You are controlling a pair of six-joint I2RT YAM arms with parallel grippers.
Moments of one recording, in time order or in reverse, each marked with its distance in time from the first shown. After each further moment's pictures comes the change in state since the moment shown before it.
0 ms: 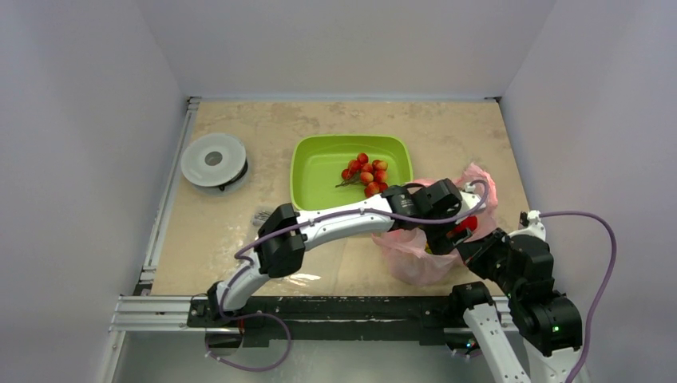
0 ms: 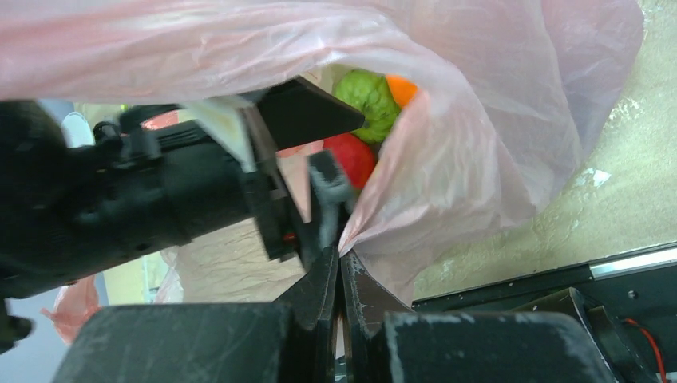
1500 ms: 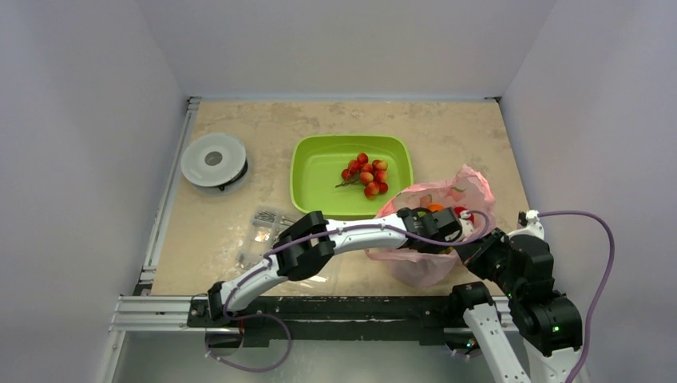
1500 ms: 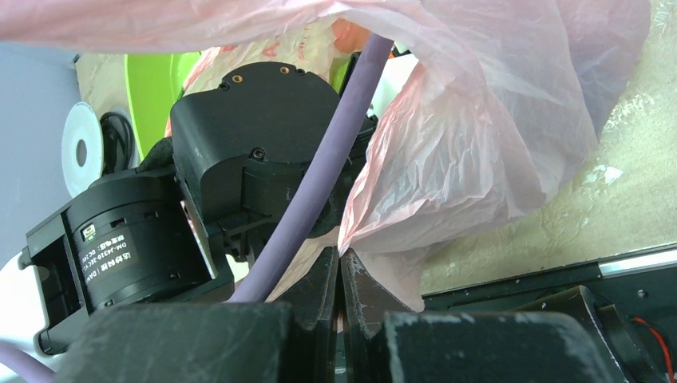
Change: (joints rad) left arm -0.039 0.199 -0.037 0.030 -0.200 0.084; right arm 0.000 0.001 0.002 -0.003 -0.026 -0.002
